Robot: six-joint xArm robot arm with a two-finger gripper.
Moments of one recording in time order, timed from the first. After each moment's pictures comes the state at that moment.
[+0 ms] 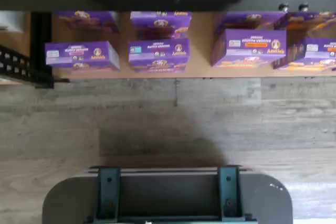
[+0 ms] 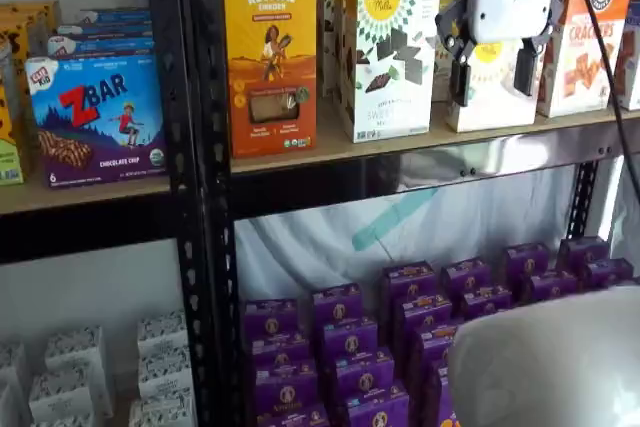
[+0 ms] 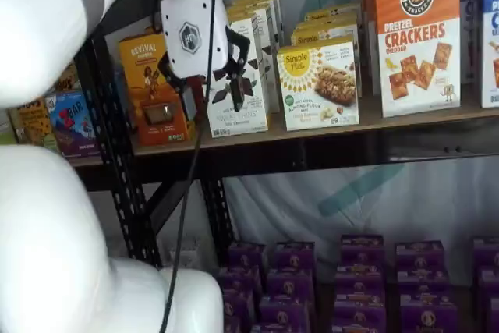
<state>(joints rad) -0.04 -0.84 -1.09 -0.02 1.89 -0.04</state>
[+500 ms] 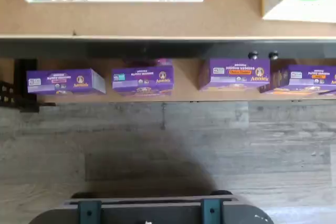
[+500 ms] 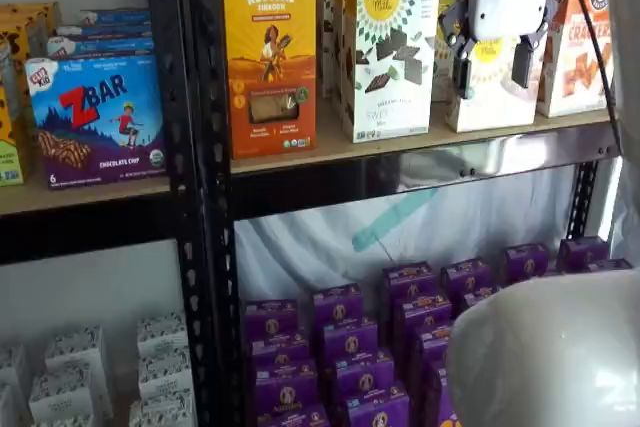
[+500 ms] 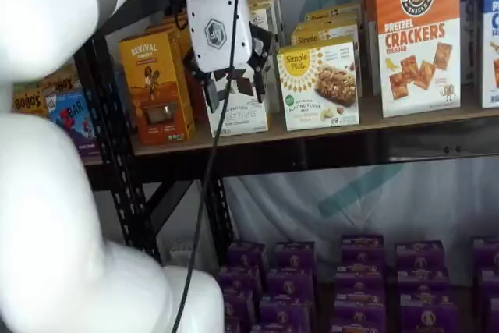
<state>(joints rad) -0.14 -0.76 -1.09 -0.02 1.77 -0.14</state>
